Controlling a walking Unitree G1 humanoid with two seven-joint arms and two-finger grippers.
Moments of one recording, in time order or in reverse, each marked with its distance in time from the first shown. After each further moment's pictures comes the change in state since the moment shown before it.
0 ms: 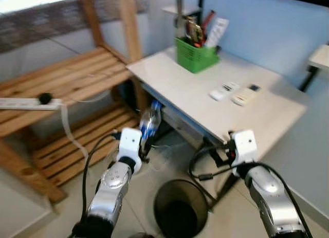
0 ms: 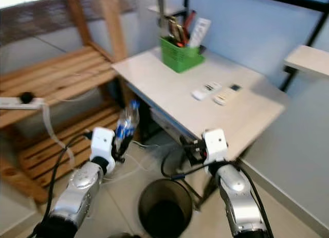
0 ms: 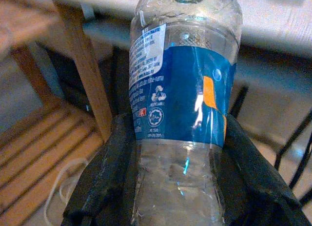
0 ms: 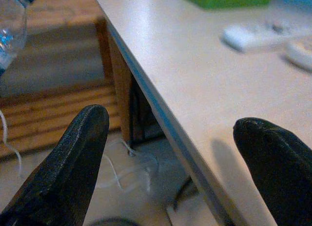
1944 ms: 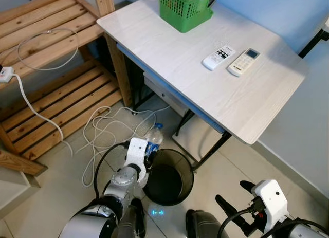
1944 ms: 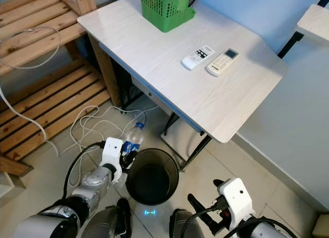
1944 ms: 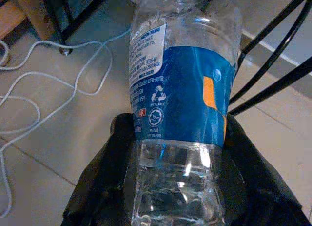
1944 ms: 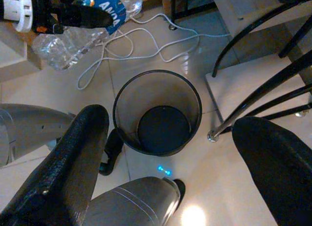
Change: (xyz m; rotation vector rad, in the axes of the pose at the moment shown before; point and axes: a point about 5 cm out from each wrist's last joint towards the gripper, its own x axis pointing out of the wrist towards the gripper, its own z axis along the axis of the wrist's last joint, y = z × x) left arm 0.021 -0.012 -0.036 -0.054 0.225 -0.043; right arm -0.120 0.015 -0.020 -0.004 0.237 0.244
